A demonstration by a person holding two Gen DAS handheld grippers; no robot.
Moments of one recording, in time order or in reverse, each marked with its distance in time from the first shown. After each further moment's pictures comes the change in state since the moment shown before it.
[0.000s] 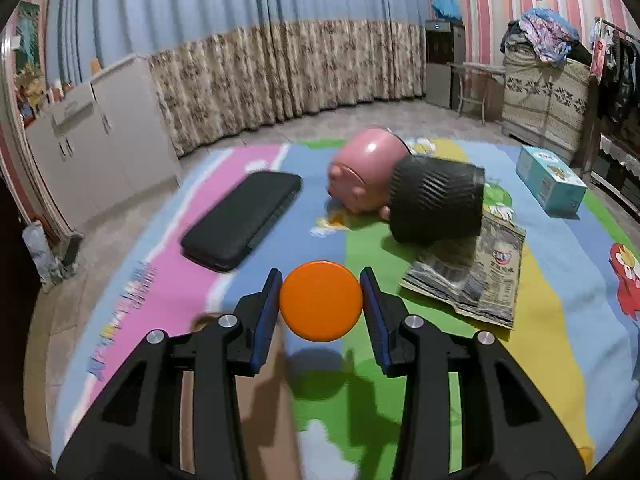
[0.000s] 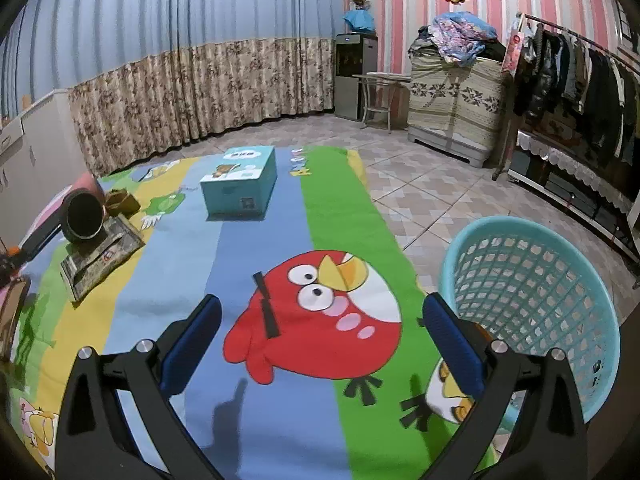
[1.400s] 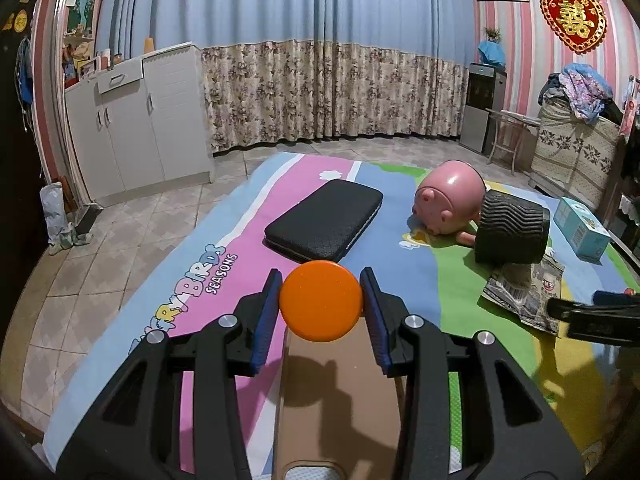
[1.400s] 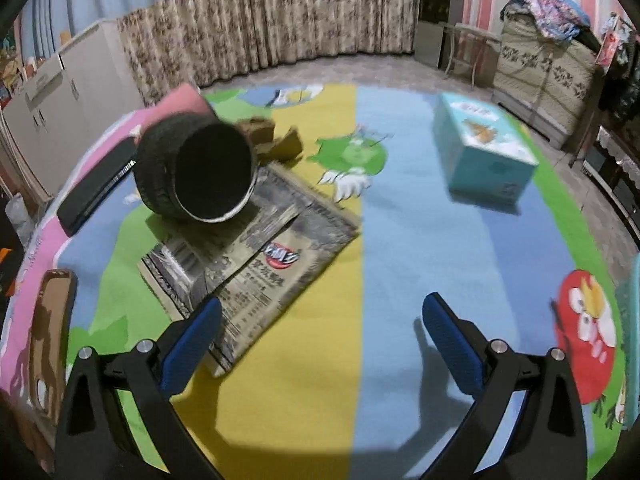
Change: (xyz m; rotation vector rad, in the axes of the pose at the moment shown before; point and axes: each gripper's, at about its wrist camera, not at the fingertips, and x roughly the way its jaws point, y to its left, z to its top) left arm -0.003 0.079 -0.021 -0.181 -0.073 0.051; right arm 0.081 0.202 0.022 -0.113 0.298 0.190
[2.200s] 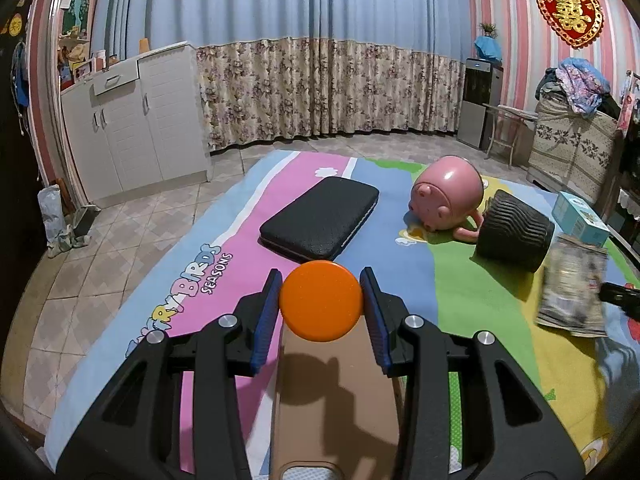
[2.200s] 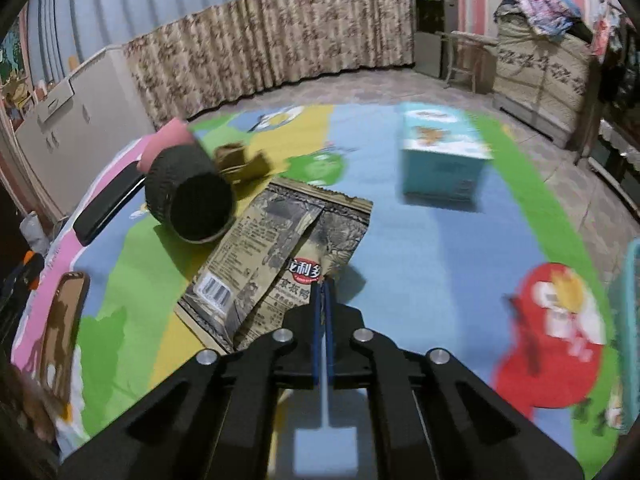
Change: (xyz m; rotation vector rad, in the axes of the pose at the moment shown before) left arm 0.002 -0.004 -0.001 0.016 0.007 -0.011; right arm -0.051 -0.072 -0.020 0.039 -0.134 0.041
